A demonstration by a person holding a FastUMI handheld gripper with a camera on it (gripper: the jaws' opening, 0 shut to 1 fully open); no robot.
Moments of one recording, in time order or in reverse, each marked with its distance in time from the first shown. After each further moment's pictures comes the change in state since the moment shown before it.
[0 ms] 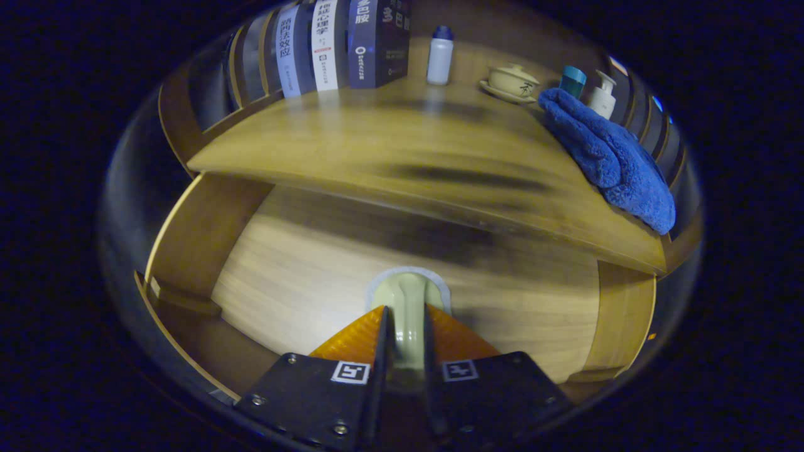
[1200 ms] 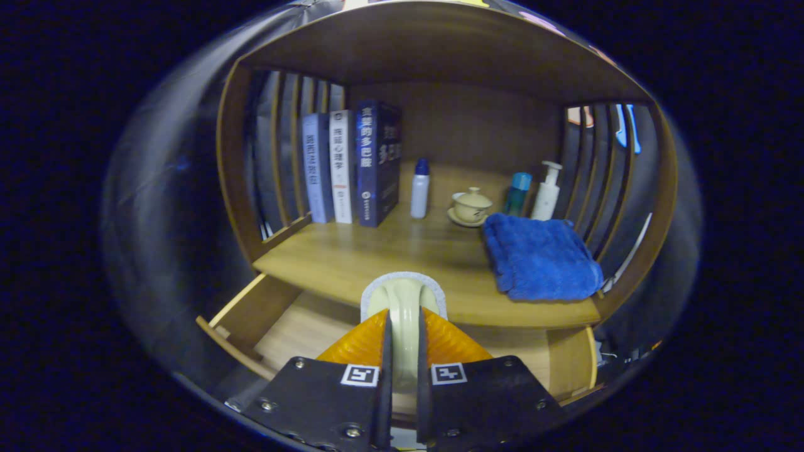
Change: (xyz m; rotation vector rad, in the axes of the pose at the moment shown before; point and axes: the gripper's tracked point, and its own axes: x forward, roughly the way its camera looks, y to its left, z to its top) arm -0.122 -0.027 0.093 0.049 -0.497 0.000
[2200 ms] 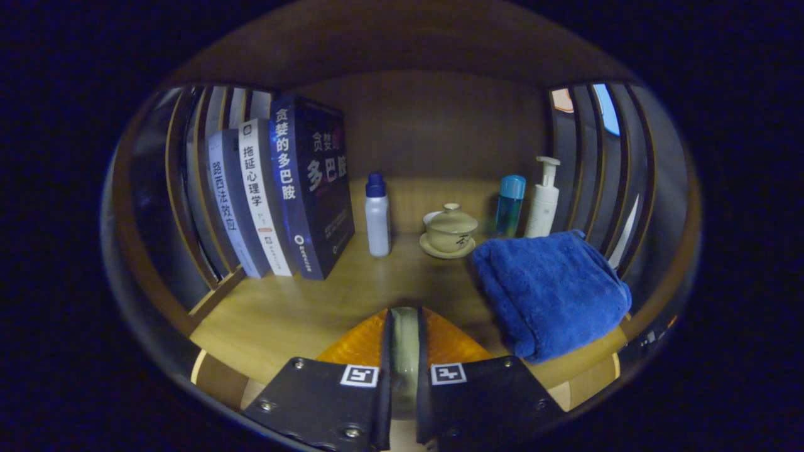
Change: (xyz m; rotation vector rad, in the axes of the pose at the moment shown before) arm 0.127 -0.017 0.045 0.155 -0.050 -0.105
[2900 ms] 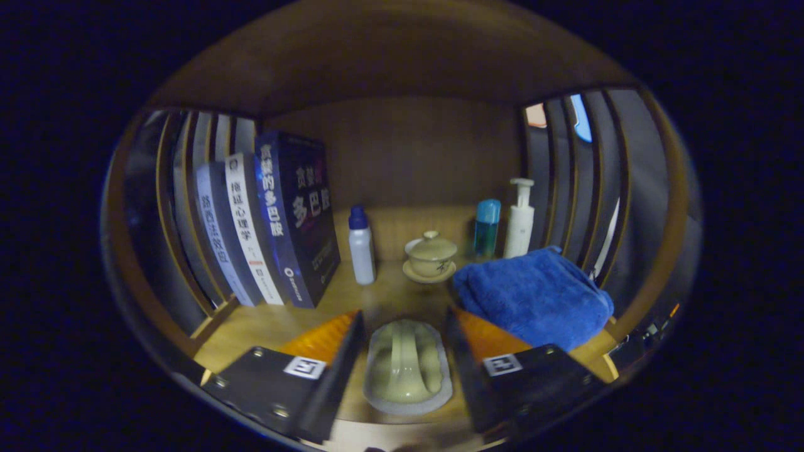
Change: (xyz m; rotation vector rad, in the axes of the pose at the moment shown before) arm -0.036 -0.014 0.038 0.054 -0.158 -0.068
